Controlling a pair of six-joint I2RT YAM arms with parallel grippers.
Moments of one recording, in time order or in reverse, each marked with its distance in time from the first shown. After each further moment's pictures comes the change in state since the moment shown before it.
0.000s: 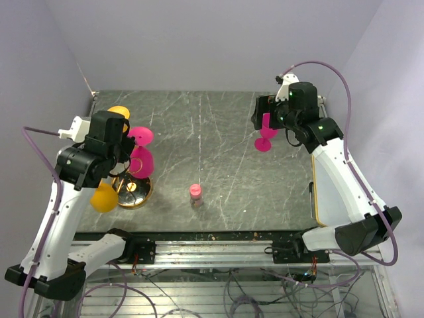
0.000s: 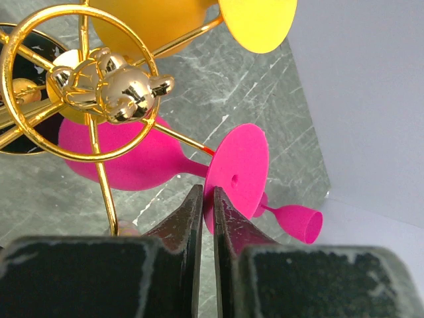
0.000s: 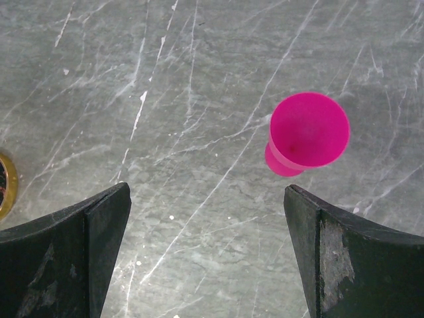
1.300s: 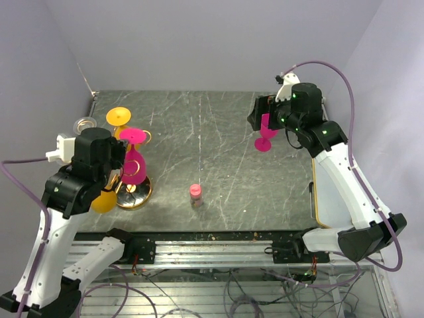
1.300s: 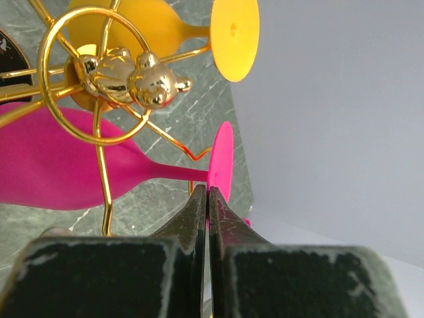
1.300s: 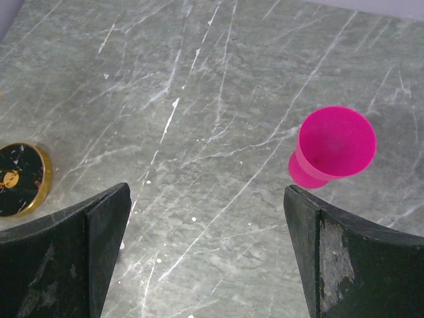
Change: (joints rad) left arm 0.000 -0.180 -0.126 0.121 -0.054 -0.197; right arm 0.024 -0.047 -0.001 0.018 -0.069 0.012
